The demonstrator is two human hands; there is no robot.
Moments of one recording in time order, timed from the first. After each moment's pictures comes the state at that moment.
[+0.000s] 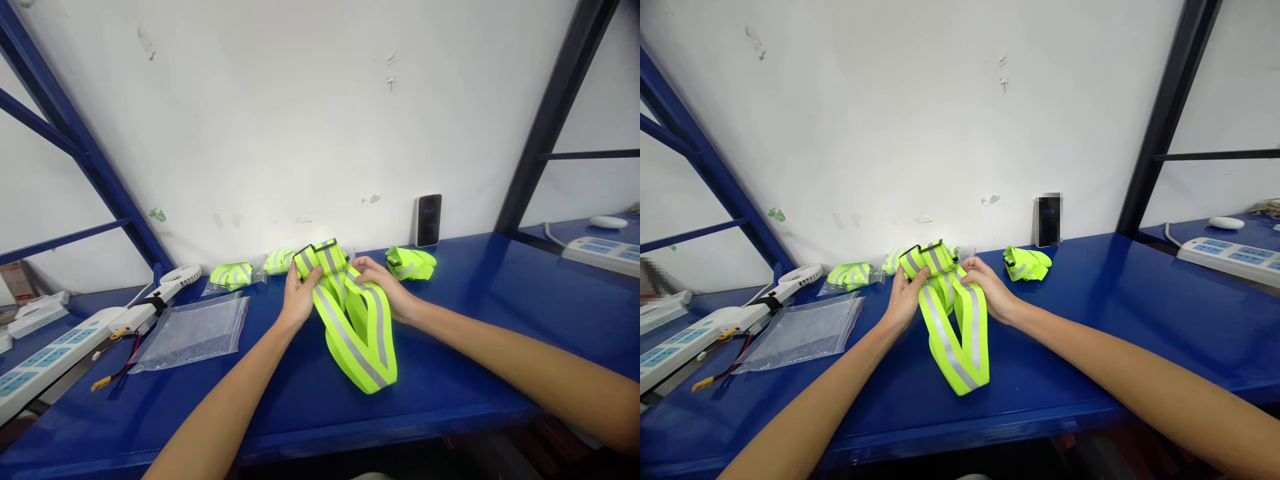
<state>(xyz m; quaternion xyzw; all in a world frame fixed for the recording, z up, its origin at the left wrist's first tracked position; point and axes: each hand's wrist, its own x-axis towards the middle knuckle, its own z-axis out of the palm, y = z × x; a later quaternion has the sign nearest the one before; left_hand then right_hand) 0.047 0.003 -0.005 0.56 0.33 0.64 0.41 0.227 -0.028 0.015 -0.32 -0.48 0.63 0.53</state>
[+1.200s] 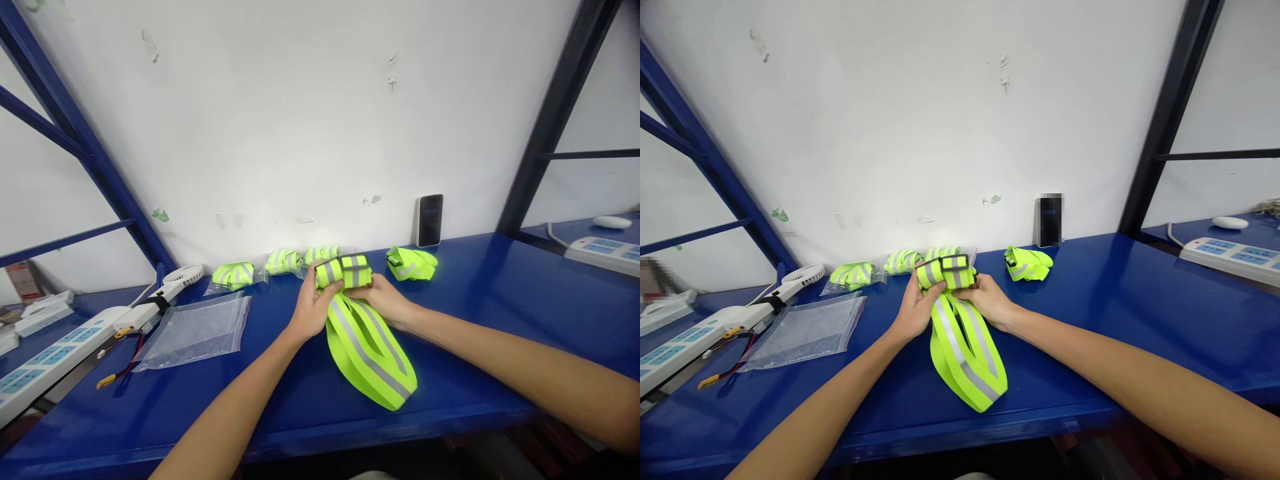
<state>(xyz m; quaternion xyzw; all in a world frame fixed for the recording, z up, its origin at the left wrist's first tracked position) 0.056 -0.020 -0.006 0.69 0.30 0.57 0.34 0.218 -0.030 -0.004 -0.37 -0.52 0.59 0.50</state>
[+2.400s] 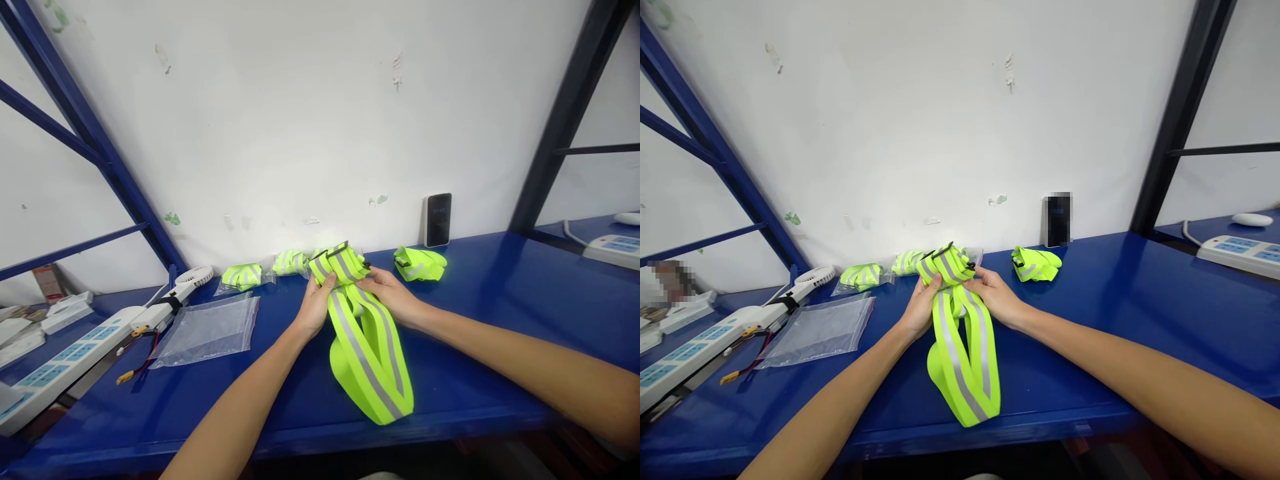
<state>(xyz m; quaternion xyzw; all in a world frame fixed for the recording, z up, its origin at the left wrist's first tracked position) 0.055 -0.004 -0.019 0.48 0.25 0.60 0.59 0.223 -0.021 -0.004 -0.29 -0.56 0.59 0.50</state>
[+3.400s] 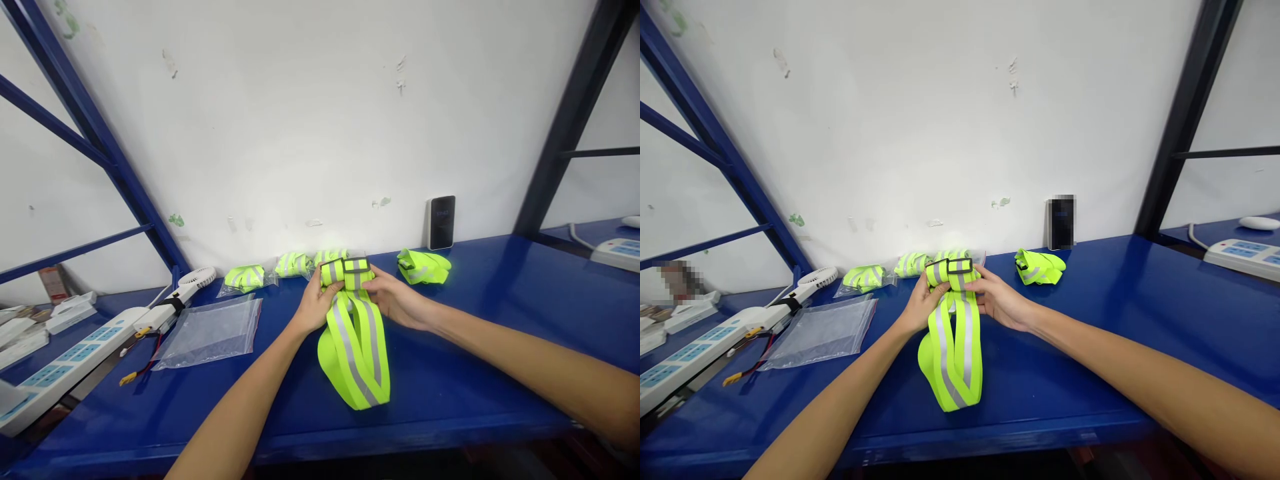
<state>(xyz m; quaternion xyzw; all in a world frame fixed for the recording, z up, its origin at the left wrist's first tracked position) 0.033 0.006 -0.013 0.73 0.30 0.52 0.34 0.227 -0.036 0.017 -0.26 -0.49 0.70 0.44</state>
